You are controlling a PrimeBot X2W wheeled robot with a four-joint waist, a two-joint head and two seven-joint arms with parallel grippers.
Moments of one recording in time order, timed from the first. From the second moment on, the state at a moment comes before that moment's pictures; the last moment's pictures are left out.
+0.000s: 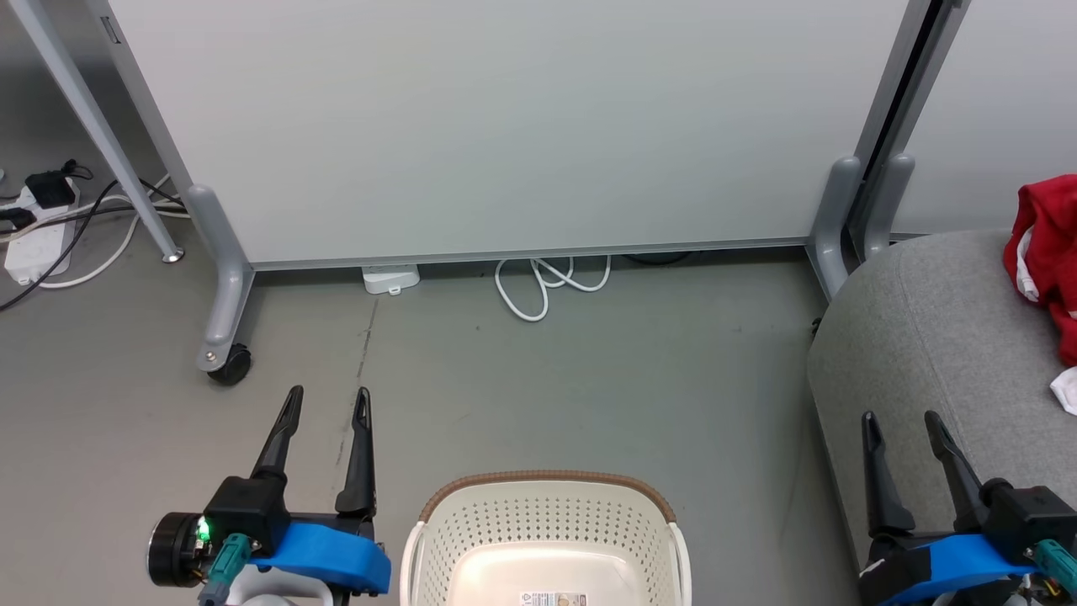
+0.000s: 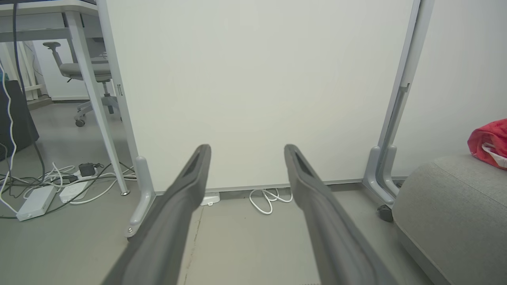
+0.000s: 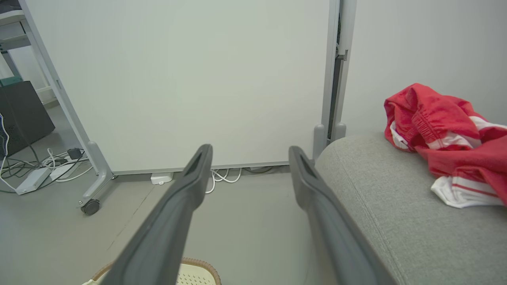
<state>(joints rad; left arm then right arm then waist) -0.08 0.05 -0.09 0.28 -0.12 -0.11 -0.26 -0.04 -0.06 -0.11 0.26 0.13 0.13 -0.26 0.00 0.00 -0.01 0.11</state>
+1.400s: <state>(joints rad) -0.05 0.05 -0.02 0.31 -0.66 -0.11 -0.12 -0.03 -0.05 -0.12 0.29 0.66 0.13 -0.12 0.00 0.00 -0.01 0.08</state>
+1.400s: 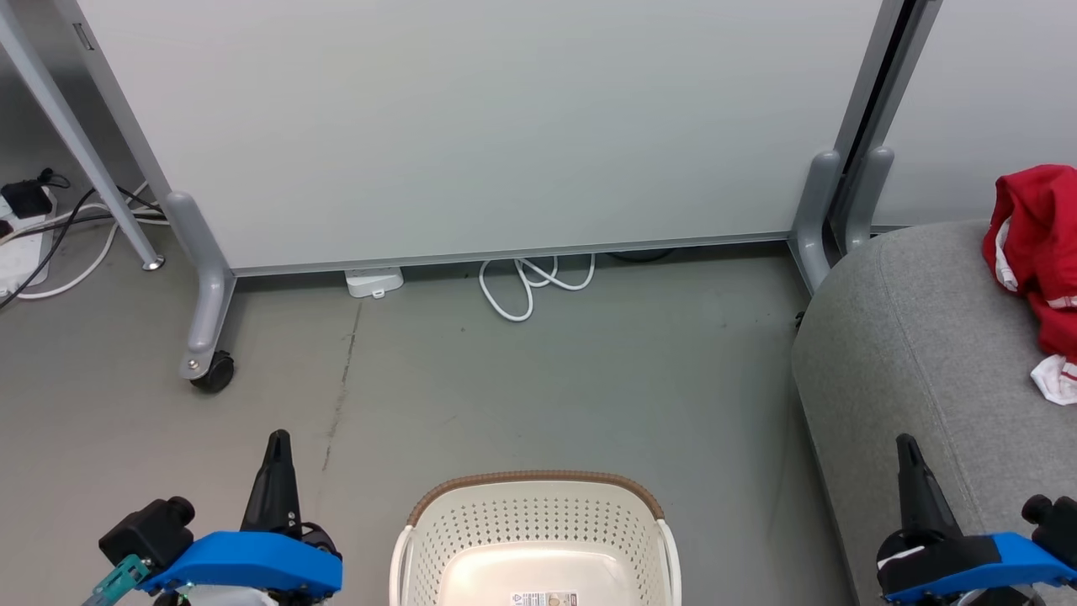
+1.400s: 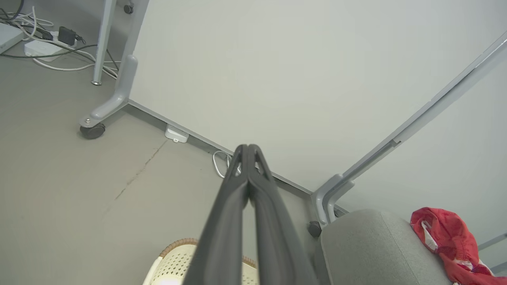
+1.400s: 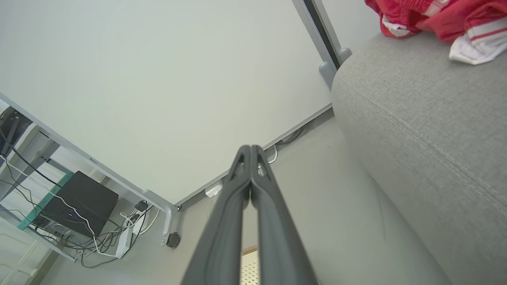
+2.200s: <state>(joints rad) -0.07 0.05 0.02 0.29 -0.98 -0.12 -0.04 -0.06 -0.05 -0.11 0.28 0.98 0.13 -0.04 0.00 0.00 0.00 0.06</state>
